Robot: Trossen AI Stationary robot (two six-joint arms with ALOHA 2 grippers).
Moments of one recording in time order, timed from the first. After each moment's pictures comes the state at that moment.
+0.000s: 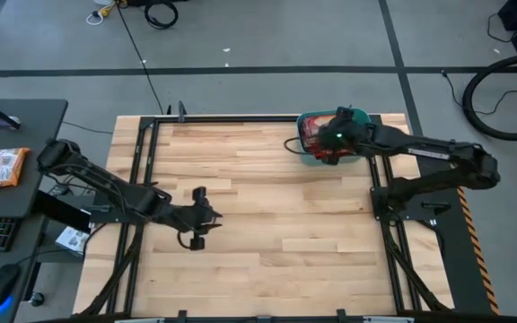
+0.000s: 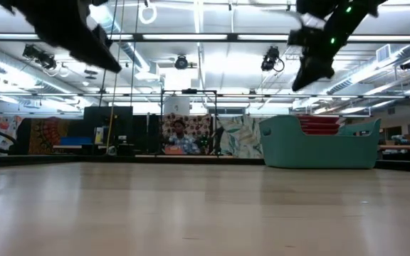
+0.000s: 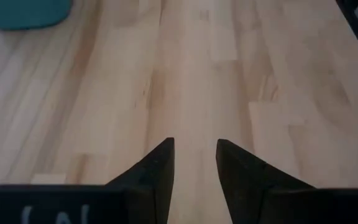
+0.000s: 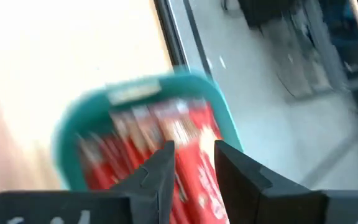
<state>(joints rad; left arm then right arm) -0.44 1.18 0.70 -0.23 -0.40 -0.29 -0.39 1.10 0.88 -0.60 0.49 -0.43</state>
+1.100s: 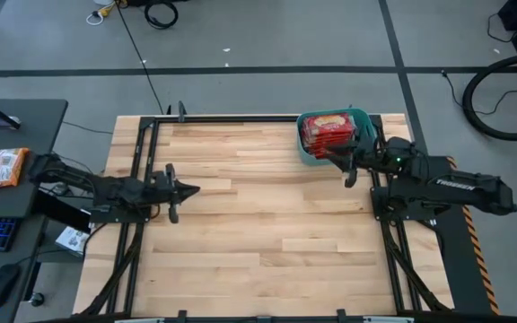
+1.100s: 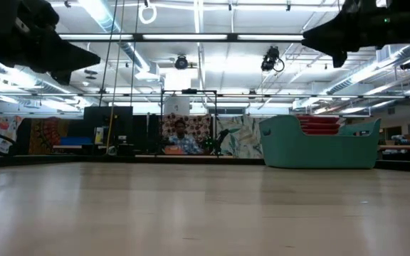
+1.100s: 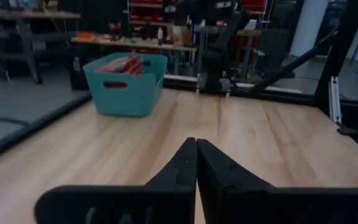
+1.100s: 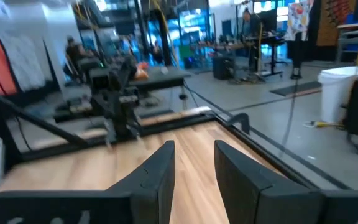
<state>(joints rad) -0.29 0.34 0.07 0.22 -0.50 -0.11 -0.34 0.46 0.34 0.15 -0.08 0.10</state>
